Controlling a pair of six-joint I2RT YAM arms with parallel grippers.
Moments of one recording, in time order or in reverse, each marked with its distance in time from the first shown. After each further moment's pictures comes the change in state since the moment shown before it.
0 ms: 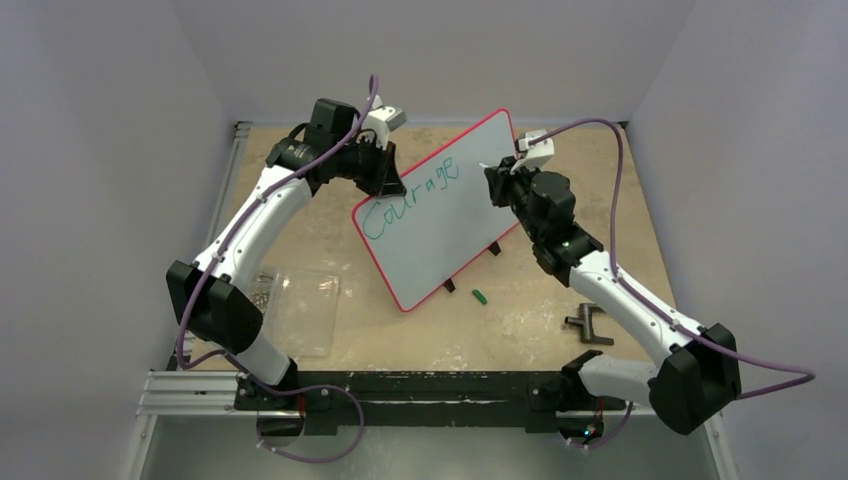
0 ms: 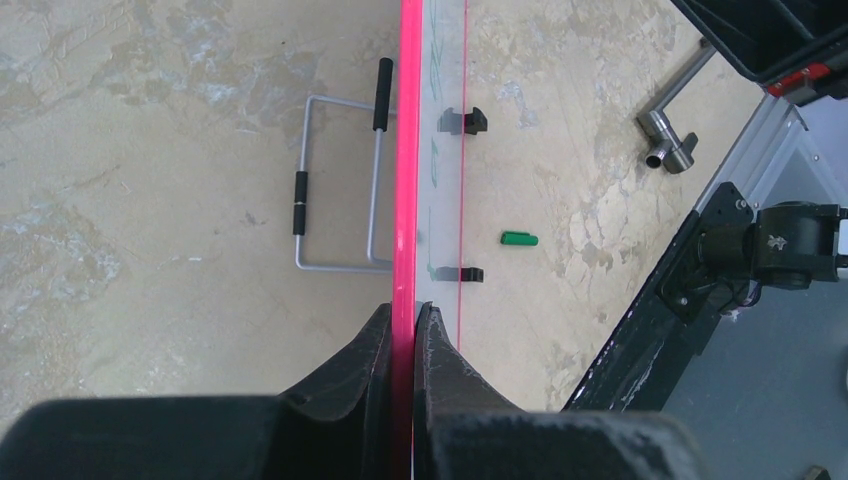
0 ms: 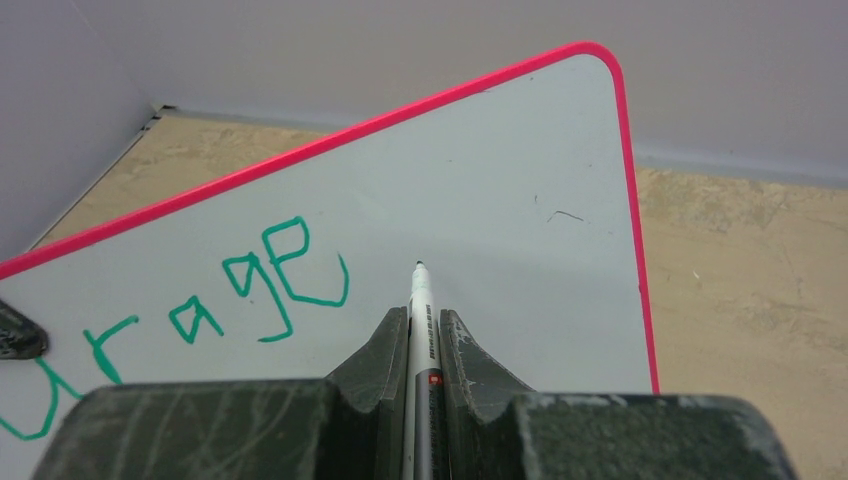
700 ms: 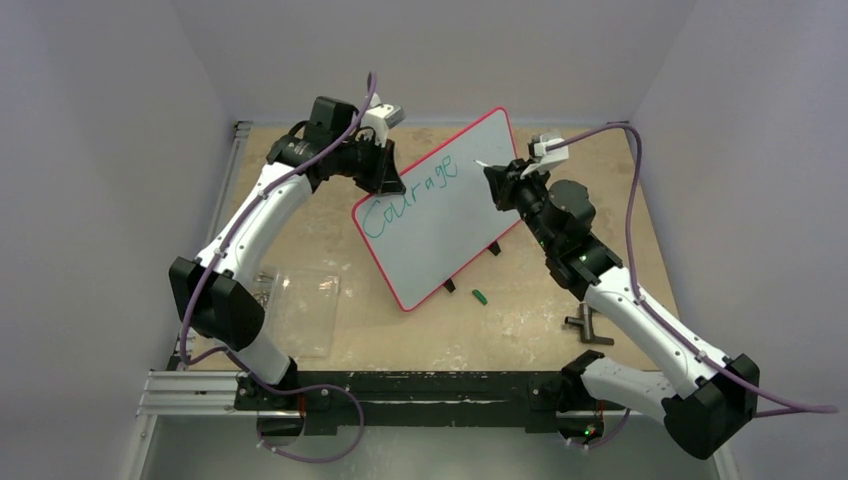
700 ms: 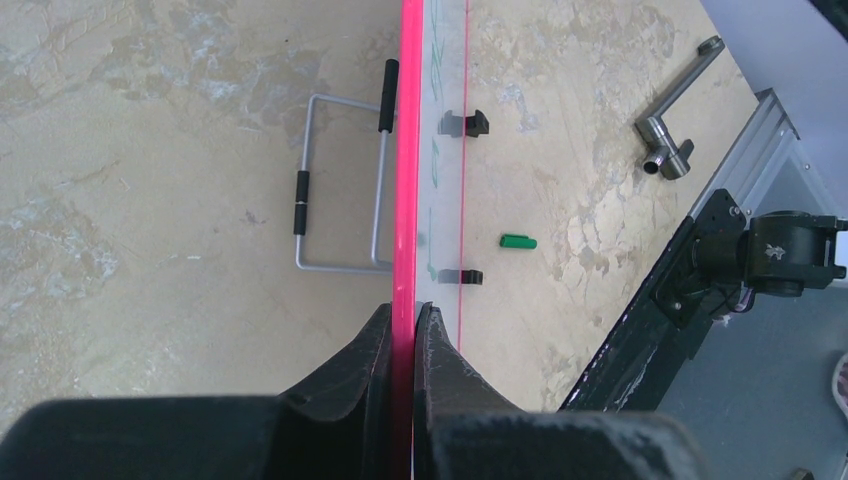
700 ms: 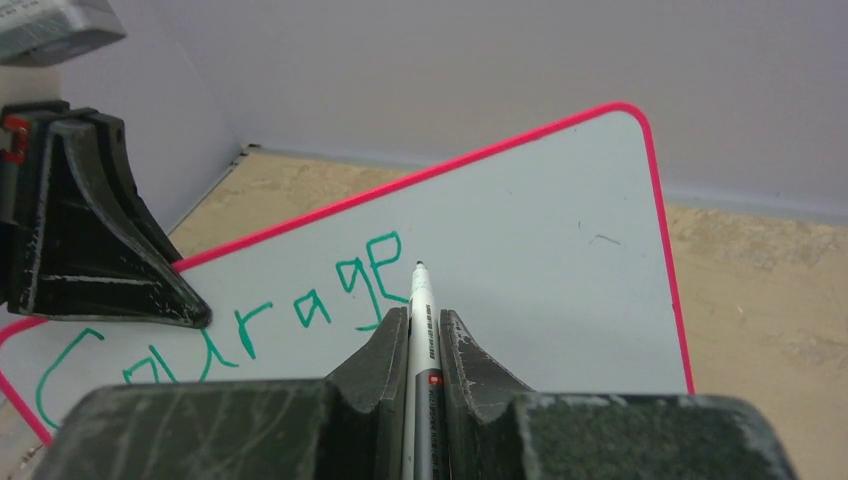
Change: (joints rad) left arm 0.015 0.023 0.021 -0.008 0.011 -0.014; right arm 0.030 -0.117 0.026 -0.039 -0.049 0.037
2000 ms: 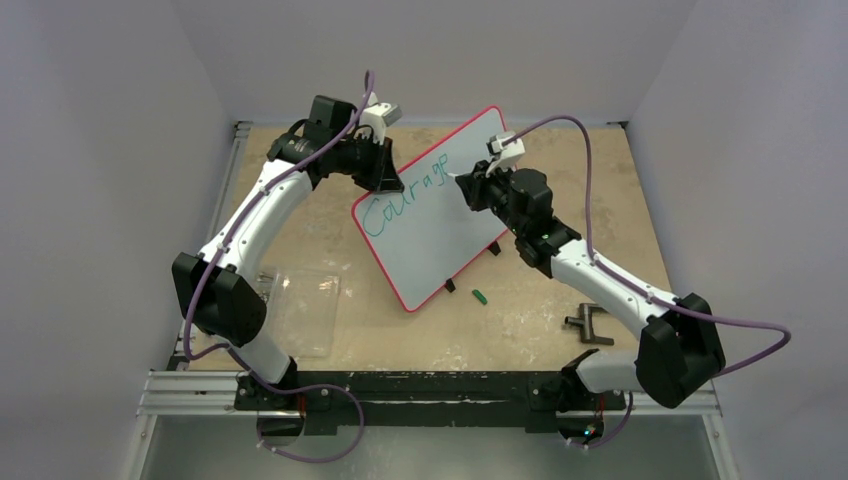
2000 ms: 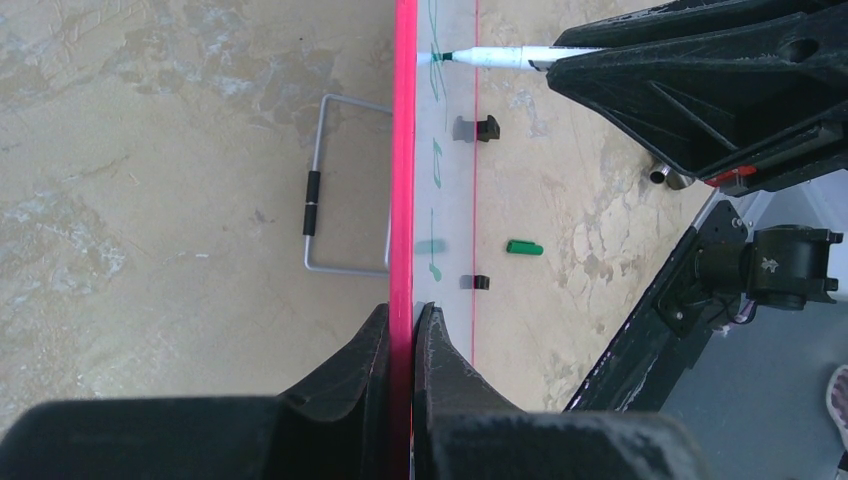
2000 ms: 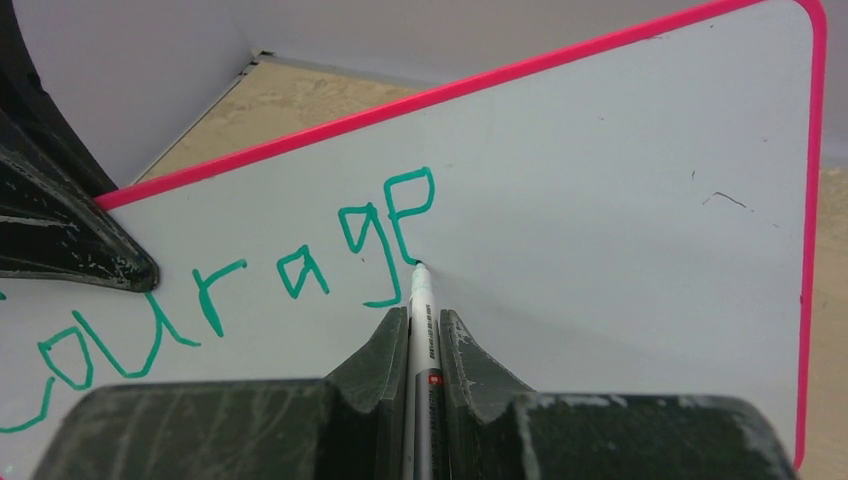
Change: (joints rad) left arm 0.016 0.021 0.003 0.008 0.000 -0.013; right arm 0.000 0.275 -0.001 0.129 -0.133 0.004
